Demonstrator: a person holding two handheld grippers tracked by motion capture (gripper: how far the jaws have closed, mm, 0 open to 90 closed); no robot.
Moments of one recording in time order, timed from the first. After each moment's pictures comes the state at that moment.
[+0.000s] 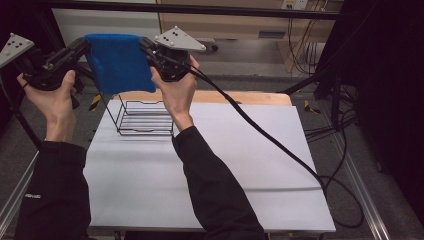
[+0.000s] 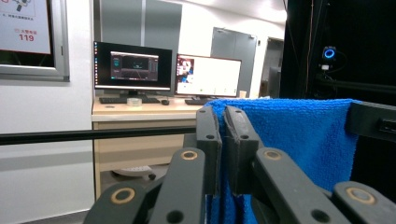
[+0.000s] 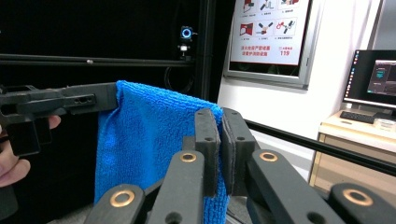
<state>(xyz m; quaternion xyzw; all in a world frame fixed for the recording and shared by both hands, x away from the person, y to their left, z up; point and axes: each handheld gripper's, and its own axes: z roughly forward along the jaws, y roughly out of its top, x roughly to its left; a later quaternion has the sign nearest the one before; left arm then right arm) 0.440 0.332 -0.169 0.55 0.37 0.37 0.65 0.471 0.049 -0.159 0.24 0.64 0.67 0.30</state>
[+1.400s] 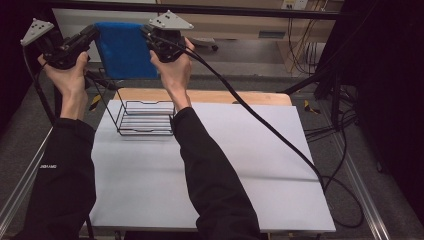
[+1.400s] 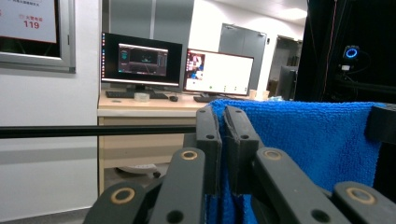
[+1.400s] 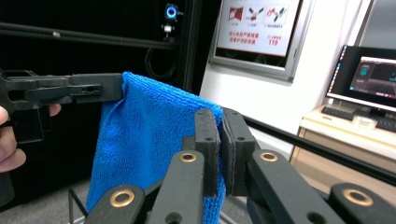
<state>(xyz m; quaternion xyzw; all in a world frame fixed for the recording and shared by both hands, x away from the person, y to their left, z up) 0.517 0.340 -0.181 0.55 0.39 0.37 0.64 0.535 0.065 -0.158 0.24 0.66 0.63 0.32</state>
